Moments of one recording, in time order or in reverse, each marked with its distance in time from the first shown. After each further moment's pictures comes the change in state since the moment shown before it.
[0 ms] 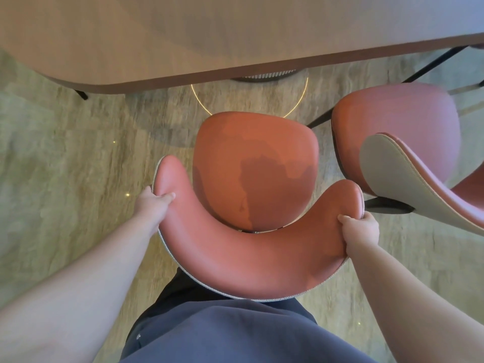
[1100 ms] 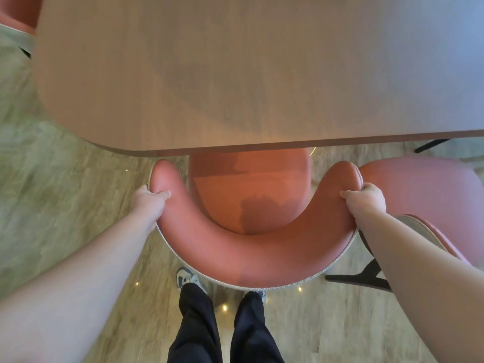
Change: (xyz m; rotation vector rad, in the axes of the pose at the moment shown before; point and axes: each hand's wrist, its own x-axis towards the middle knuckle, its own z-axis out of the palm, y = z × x) left_hand 0.113 0.131 -0.030 -0.174 0.112 0.060; right_hand 0.056 -0.250 0.077 -0.156 -0.054 -0.356
